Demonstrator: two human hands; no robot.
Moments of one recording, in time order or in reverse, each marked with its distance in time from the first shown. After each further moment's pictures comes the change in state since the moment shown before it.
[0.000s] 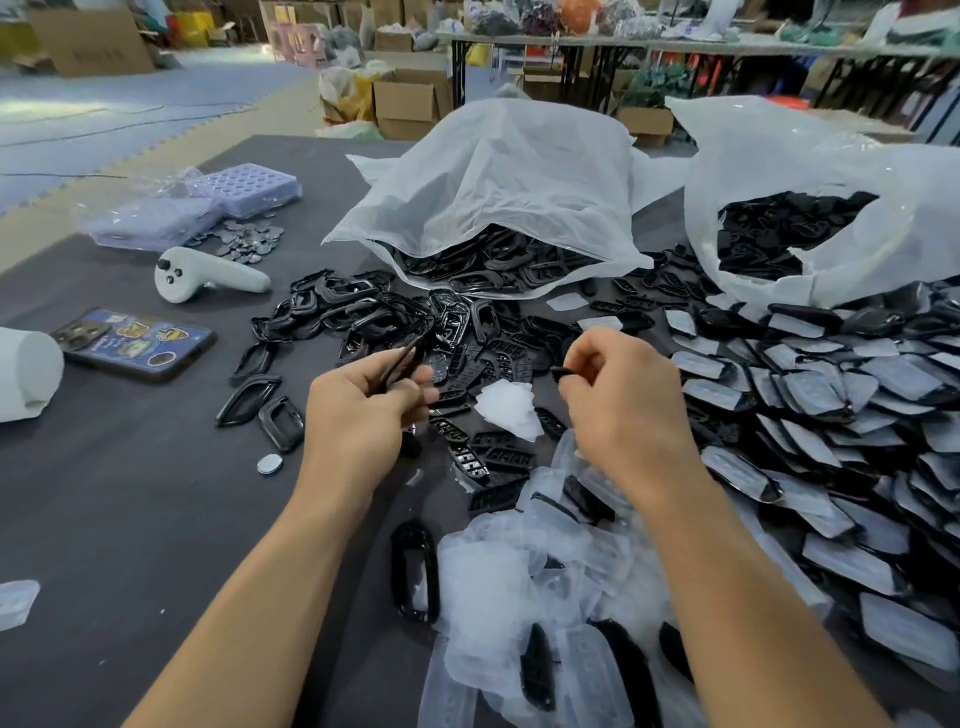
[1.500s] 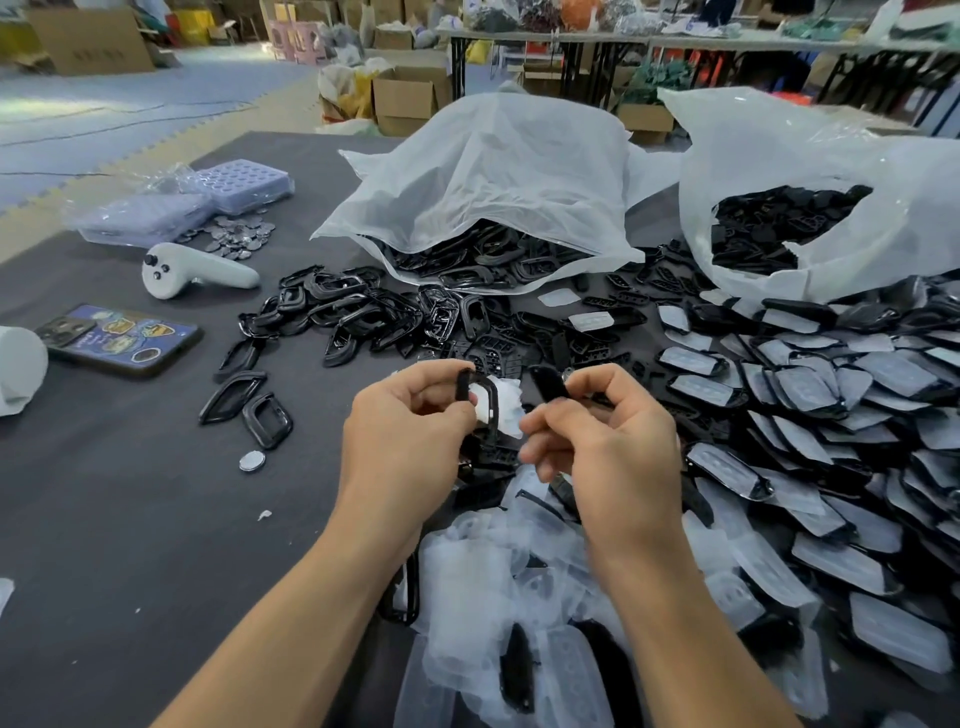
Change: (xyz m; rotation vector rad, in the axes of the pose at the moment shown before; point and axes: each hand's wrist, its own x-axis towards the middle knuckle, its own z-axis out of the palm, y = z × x) left_hand -0.044 0.015 0.041 0.100 -0.057 -0.046; right_hand -0.053 0.001 0.002 1.003 -0.057 0.148
